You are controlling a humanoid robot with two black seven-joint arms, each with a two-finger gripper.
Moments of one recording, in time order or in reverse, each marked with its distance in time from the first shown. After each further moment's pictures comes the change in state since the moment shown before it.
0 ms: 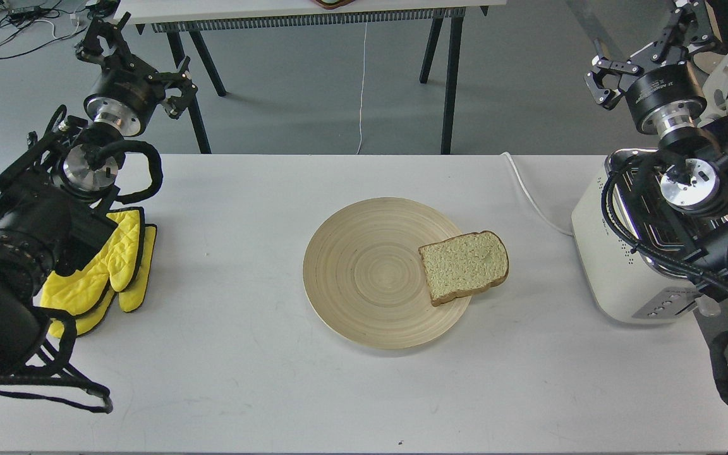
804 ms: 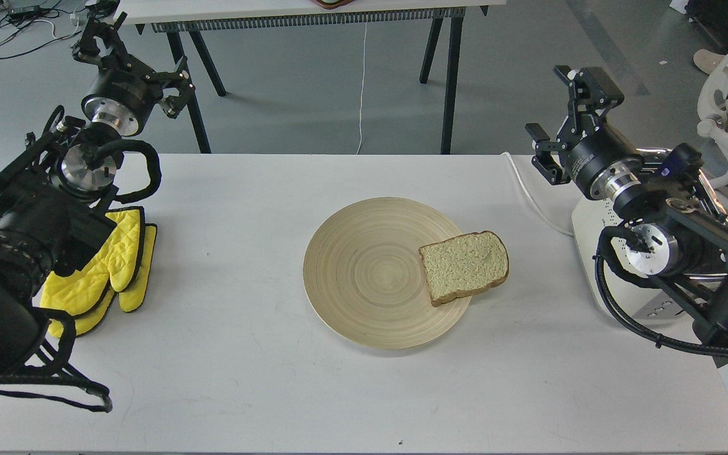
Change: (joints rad) left arm 0.002 0.002 -0.004 0.000 -0.004 0.000 -0.001; right arm -0.168 -0.228 -0.420 0.581 -0.232 -0.434 -0.041
